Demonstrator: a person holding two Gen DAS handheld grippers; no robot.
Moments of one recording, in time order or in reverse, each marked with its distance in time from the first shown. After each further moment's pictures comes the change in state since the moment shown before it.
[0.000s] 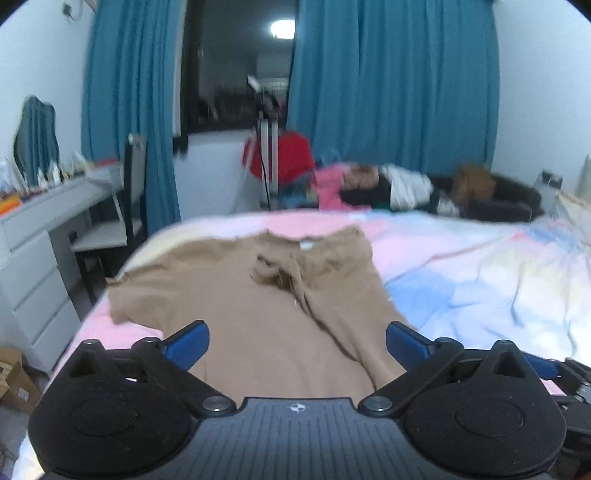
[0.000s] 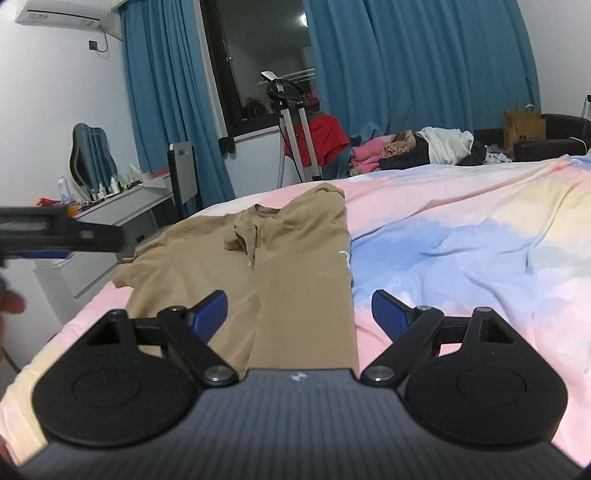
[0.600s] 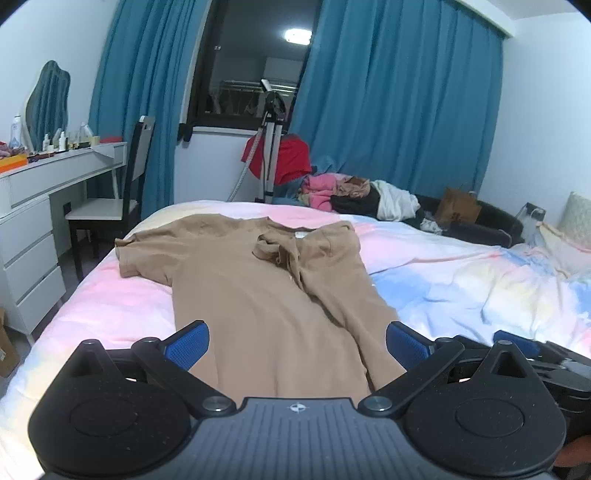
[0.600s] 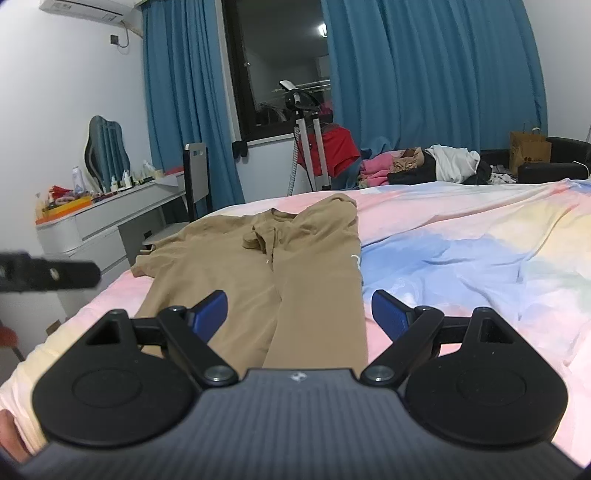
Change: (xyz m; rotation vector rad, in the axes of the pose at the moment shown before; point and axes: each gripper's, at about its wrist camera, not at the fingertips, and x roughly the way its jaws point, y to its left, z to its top) left arm -0.052 0.046 -0.040 -0.117 0.012 -0.074; right arm -0.034 0.022 -0.009 -0.079 -0.024 0.023
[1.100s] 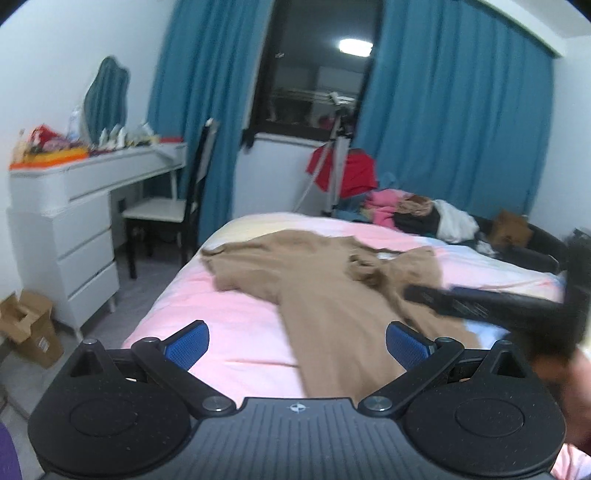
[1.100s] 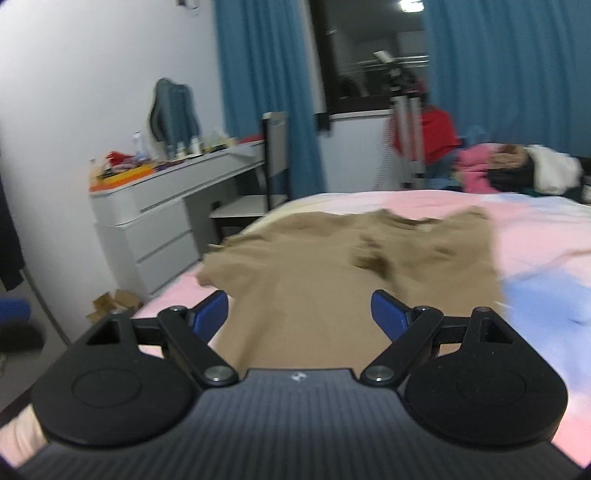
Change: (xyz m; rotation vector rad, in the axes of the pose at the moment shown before) left arm -0.021 0.117 0.015 -0.093 -0.014 0.168; right arm 0.165 0.127 0.056 -0.097 0.108 0.260
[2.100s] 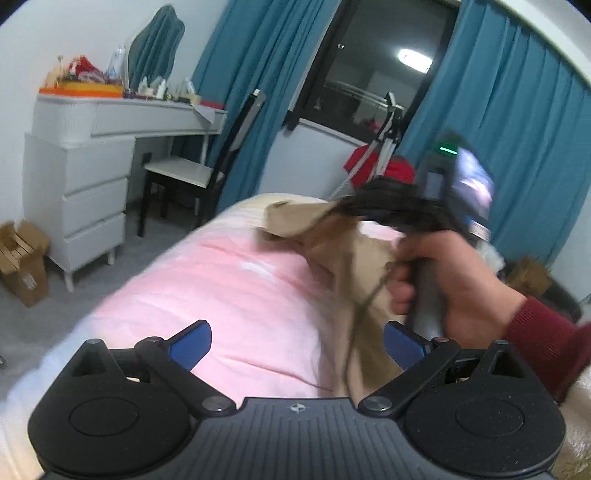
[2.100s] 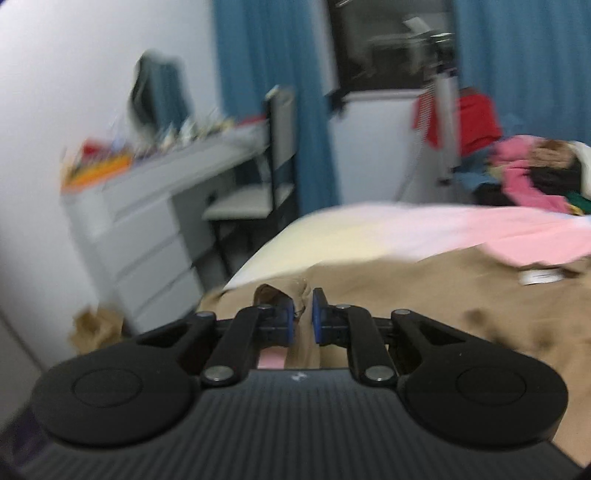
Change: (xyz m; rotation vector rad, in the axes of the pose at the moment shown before) left arm 0.065 0.038 -0.013 -0.244 0.005 -0.011; right arm 0.179 -0.003 0.082 0.067 0.010 -0.063
